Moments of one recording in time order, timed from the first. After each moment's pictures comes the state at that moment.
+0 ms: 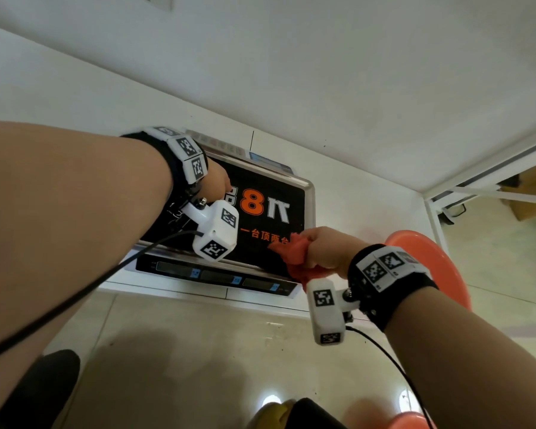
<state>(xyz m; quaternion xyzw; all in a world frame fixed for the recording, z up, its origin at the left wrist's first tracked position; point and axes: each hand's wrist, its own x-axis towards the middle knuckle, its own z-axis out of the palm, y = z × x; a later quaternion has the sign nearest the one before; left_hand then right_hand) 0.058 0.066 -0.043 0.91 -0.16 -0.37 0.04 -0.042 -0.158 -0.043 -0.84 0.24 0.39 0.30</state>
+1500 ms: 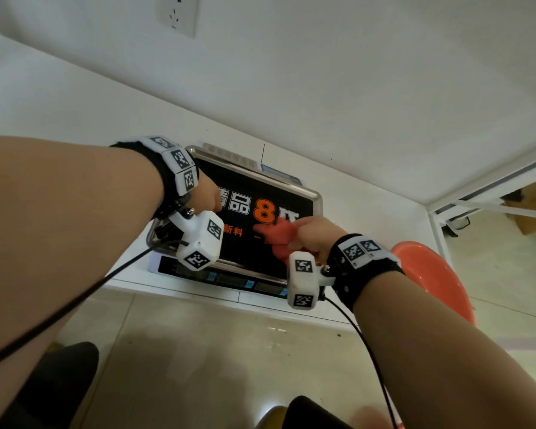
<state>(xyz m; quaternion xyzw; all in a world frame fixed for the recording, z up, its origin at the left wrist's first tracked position) 0.036 0.109 -0.015 0.87 -0.24 -0.42 -0.08 -0.007 -0.124 -0.057 -0.85 0.27 0.31 0.33</state>
